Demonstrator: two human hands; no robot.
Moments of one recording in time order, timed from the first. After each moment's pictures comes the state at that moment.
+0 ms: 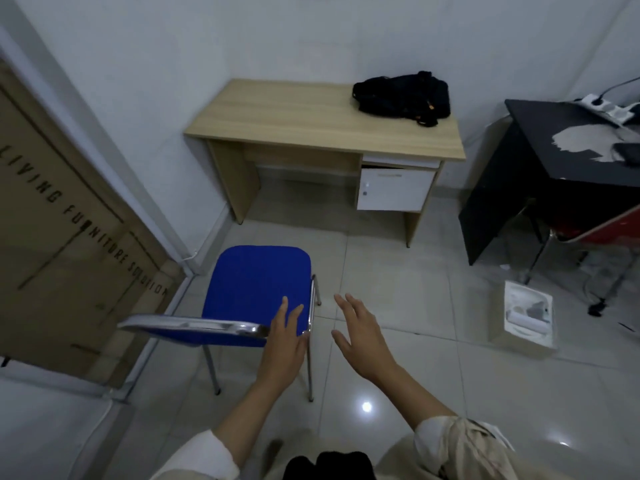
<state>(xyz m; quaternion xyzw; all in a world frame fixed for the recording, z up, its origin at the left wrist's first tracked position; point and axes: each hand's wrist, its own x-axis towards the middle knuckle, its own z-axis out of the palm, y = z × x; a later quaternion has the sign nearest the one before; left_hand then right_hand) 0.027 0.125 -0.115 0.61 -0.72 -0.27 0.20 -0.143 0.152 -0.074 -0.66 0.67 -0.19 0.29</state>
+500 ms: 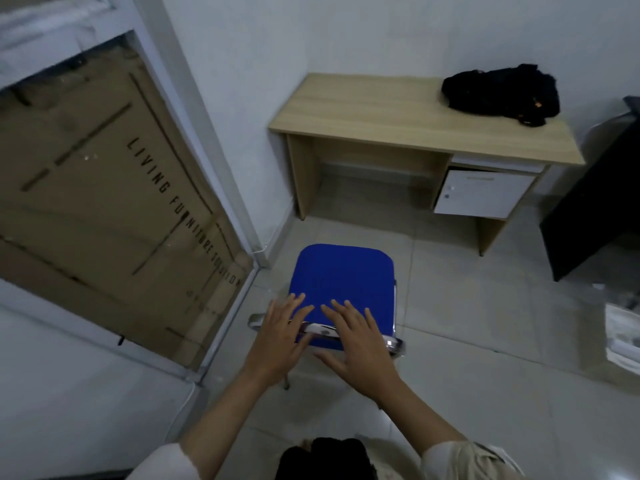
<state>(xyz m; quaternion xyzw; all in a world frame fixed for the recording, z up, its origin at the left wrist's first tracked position) 0.289 0.064 -0.081 0.53 -0.83 -0.13 0.12 0.100 0.096 -0.076 -0.78 0.58 -0.15 0.20</state>
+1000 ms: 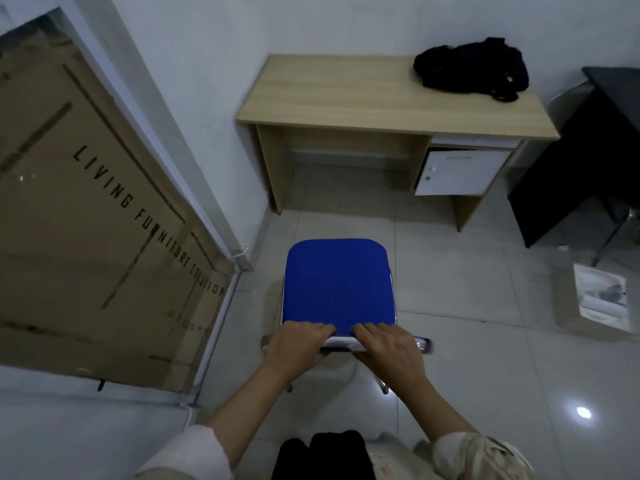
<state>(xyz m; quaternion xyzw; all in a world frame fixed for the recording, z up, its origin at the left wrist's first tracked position) 0.302 -0.007 -0.091 0.37 -0.93 -0.09 -0.02 0.111 0.060 -0.102 -0.78 0.61 -0.11 -0.07</state>
